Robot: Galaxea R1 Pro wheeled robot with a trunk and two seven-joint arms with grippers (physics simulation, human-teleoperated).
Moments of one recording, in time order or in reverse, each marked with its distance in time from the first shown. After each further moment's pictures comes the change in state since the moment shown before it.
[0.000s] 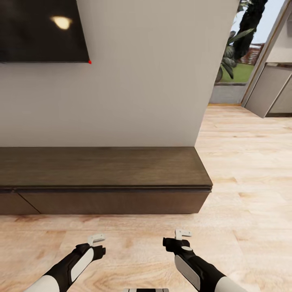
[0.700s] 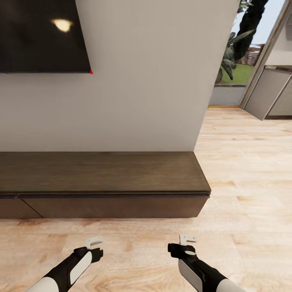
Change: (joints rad) left arm 0.000 -0.003 0.002 0.059 0.004 -0.065 0.001; right arm 0.001 0.001 -0.002 0.094 0.001 -0.013 0.005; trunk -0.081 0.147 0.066
